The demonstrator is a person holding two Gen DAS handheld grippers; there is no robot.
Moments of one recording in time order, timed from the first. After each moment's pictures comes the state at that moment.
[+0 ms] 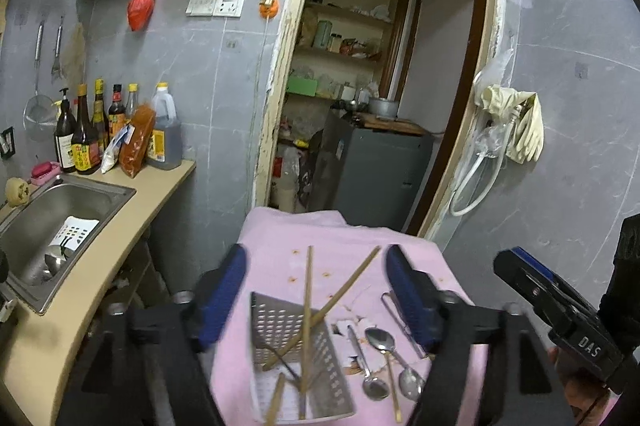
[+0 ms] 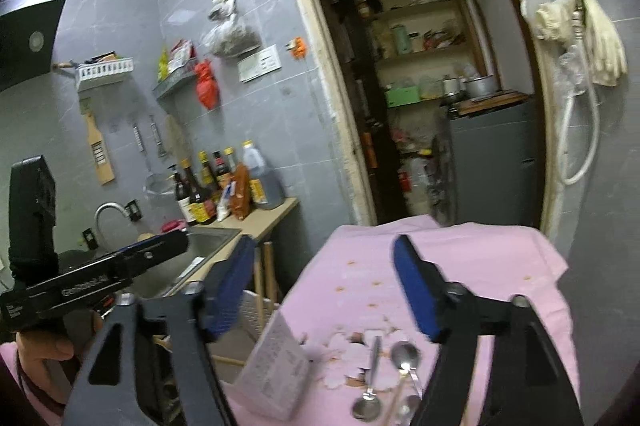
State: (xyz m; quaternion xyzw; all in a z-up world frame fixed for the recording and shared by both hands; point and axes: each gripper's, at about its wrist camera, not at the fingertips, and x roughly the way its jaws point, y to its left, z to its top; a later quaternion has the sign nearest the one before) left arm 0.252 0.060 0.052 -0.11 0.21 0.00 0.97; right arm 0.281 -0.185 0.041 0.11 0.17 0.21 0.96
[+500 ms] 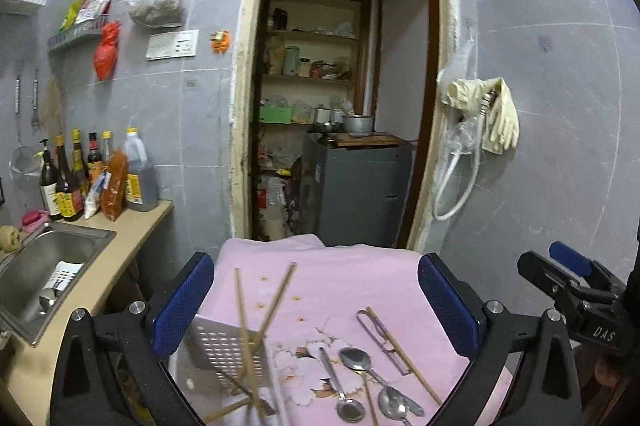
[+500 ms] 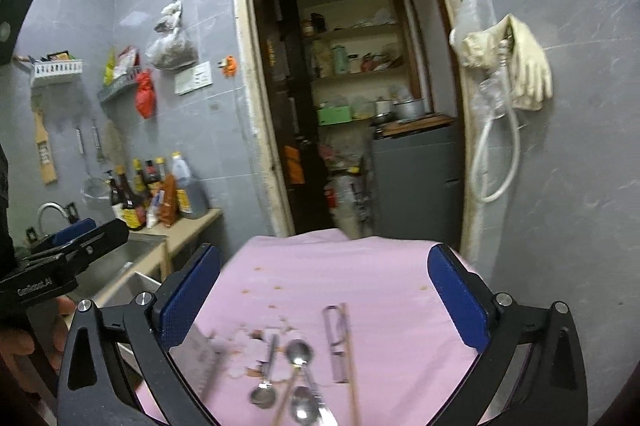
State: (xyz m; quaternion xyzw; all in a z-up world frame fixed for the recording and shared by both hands) left arm 0.252 -0.012 0.051 -0.04 0.16 -0.03 0.99; right arm 0.266 -0.258 0.048 0.07 0.15 0.09 0.98
